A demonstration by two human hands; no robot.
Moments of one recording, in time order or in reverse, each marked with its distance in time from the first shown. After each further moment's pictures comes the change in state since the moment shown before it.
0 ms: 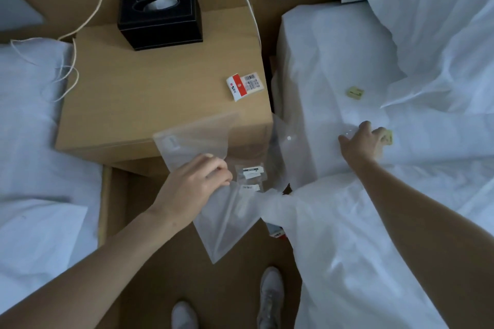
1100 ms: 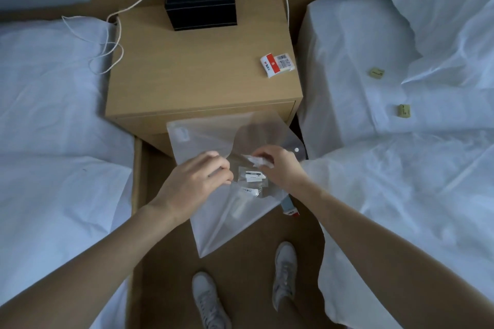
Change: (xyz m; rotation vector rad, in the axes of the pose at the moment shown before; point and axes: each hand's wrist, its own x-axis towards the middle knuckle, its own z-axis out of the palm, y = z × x) left_hand -0.119 -0.008 -0.050 -0.013 0.020 0.077; right_hand -0.227 -0.075 0.063 0.235 -0.509 -0.693
